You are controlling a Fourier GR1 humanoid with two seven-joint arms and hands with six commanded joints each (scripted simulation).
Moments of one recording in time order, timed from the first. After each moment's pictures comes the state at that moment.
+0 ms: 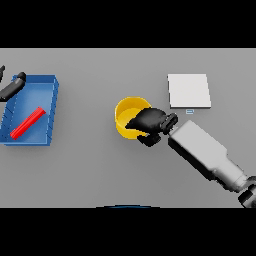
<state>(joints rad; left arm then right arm) -0.55 0.90 -0.58 -1.12 0.45 0.27 0.33 -0.70 -0.31 0.73 -1.16 0.92 0.53 -0.16</state>
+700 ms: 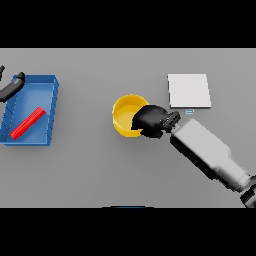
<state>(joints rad) -0.54 0.92 -0.58 -1.15 0.45 0.27 0.33 -0.70 -0.33 0.72 -1.17 0.88 0.48 -0.18</state>
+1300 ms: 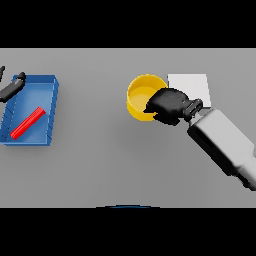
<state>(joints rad) -0.54 0.92 -0.58 -1.16 0.45 0.27 0.34 -0.69 -0.46 0.59 -1.36 0.81 0.55 -0.10</state>
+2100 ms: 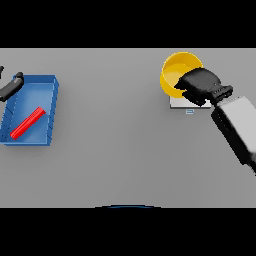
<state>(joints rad) -0.54 0.93 -0.58 -1.19 0.46 0.28 0.39 -0.73 -0.53 0.46 -1.11 0.85 0.36 -0.11</state>
